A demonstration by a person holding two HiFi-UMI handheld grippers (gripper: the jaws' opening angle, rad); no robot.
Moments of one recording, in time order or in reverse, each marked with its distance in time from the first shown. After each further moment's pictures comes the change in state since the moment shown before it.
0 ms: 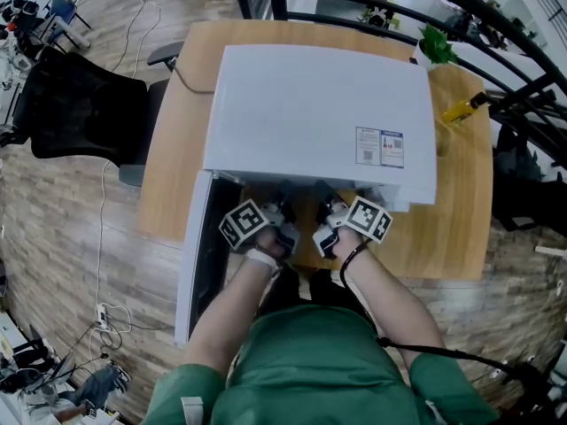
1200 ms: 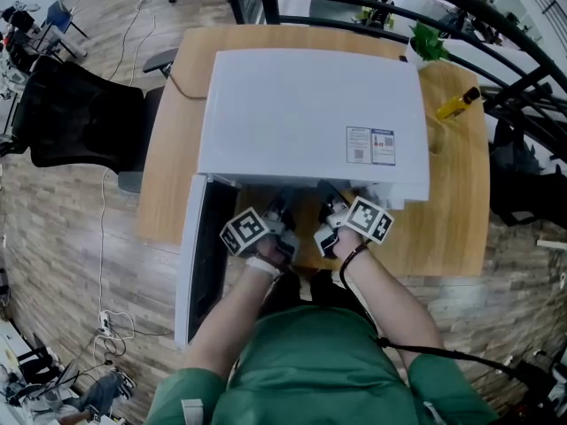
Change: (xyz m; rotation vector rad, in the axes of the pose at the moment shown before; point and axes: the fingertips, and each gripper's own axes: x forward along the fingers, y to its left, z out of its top) left arm -0.005 -0.003 -0.019 0.023 0.026 -0.003; right arm -0.014 -0.002 0.017 -0.044 -0.052 -0.020
